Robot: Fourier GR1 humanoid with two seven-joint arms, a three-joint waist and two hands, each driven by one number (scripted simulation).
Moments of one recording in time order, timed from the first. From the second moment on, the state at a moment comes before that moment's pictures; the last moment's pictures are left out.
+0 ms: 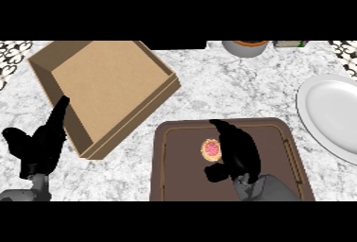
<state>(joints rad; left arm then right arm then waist) -0.04 0.36 -0.06 -1.52 0.23 0.19 0.13 -0.33 -0.25 0.68 -1.62 0.64 -0.04 1.01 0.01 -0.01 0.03</state>
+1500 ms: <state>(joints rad) -0.04 0.32 -0.04 -1.55 0.20 0.16 0.16 -0.80 -0.22 0.23 -1.12 1.24 -0.29 1.14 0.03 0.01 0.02</state>
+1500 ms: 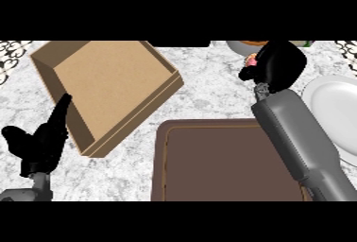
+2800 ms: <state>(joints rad) 0.01 0.30 0.00 -1.58 0.17 0.16 0.17 -0.55 -0.24 -0.37 -1.15 1.62 -0.79 1.04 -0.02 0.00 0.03</state>
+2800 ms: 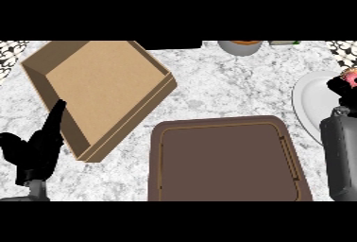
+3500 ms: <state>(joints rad) 0.00 0.28 0.00 -1.57 0.15 0.14 0.16 -0.49 -0.33 -0.54 -0.91 1.28 -0.85 0.94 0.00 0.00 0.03</state>
